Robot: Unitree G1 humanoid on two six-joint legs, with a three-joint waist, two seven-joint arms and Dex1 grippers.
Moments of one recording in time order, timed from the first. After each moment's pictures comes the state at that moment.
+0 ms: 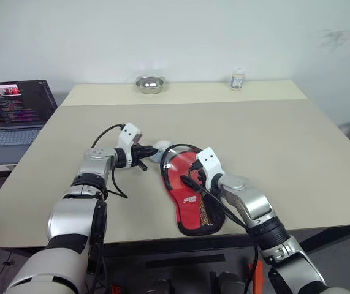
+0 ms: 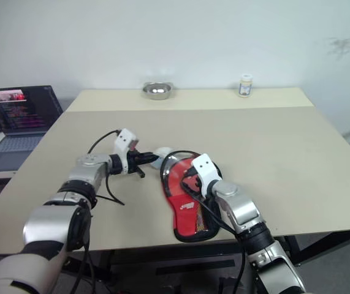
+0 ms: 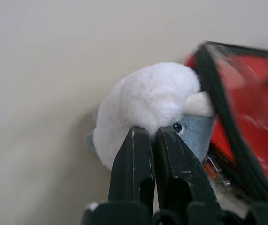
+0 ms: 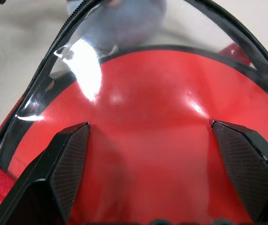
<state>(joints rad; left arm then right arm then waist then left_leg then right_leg) -1.04 0.48 0.10 1.28 -0.01 -0.06 -0.97 -0.59 -0.10 0.28 0.13 0.08 0.68 0.35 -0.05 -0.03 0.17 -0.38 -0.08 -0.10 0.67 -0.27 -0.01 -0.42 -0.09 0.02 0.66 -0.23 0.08</state>
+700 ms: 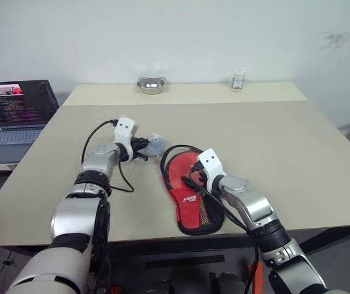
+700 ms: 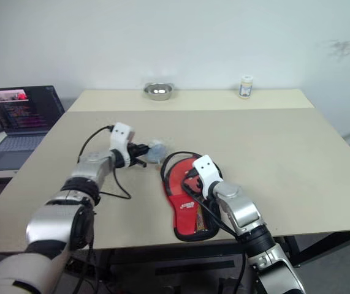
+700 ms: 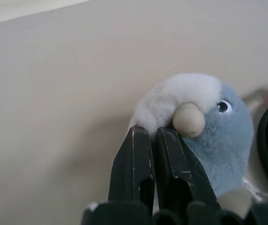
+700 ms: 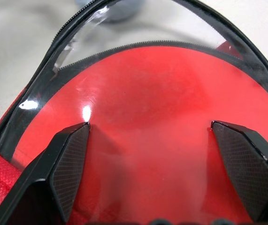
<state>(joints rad) -1.12 0.42 0.07 1.26 0.02 0.05 -0.64 -0.58 -0.10 0.28 0.11 0.06 0.70 0.35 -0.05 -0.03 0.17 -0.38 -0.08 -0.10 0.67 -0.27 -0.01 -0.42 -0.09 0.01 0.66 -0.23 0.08</state>
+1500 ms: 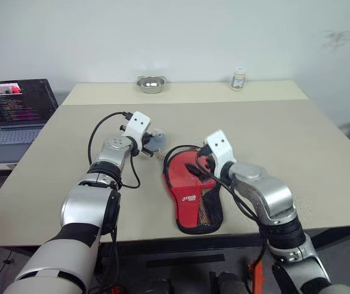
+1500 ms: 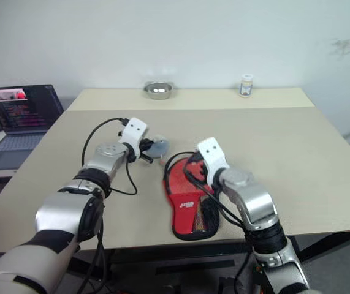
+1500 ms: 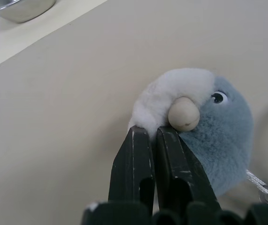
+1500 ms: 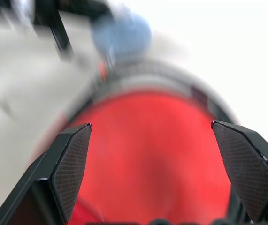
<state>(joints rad) -1.19 0.39 0.01 1.34 0.15 -0.01 -0.47 -0.65 -0.11 0.20 -0.25 0.11 1.03 0.35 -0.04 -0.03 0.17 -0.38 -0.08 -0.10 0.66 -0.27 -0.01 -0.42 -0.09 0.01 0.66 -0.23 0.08</state>
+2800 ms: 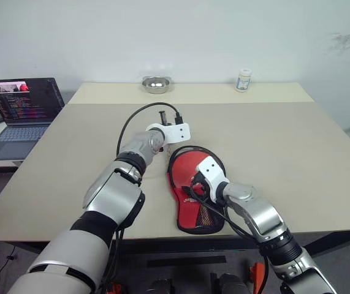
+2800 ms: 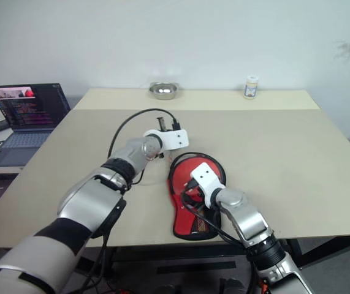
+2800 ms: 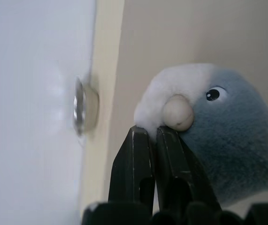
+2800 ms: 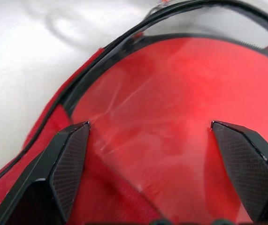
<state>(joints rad) -1.34 0.24 -0.50 1.43 0.73 -0.19 -0.12 -0.46 -0.18 0.37 -0.10 0.02 0.77 0.42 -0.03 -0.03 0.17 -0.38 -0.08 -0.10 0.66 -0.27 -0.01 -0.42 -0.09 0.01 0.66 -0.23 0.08</state>
